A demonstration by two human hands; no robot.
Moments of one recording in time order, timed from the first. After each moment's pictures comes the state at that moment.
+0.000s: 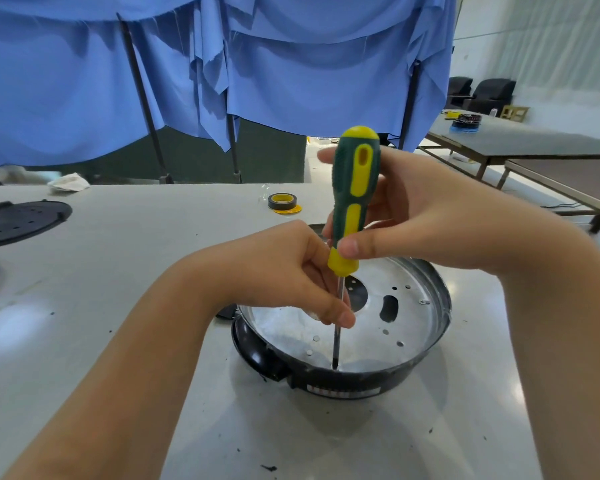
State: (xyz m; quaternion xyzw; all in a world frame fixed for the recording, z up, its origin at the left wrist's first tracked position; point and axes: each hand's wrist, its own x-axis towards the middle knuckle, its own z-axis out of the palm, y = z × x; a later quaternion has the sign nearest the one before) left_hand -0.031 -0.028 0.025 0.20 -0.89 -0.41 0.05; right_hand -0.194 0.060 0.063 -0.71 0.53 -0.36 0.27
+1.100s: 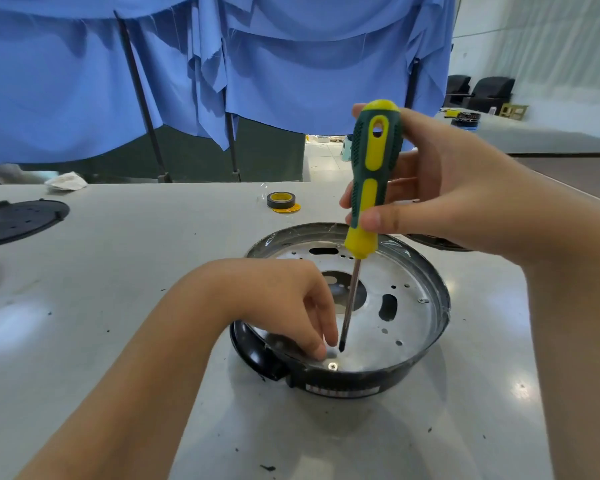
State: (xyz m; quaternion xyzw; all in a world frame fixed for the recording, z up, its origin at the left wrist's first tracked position) left_hand -0.036 -0.030 0.011 0.25 -0.90 -0.34 -0.13; right_hand -0.204 0.071 0.072 -0.69 0.52 -0.43 0.26
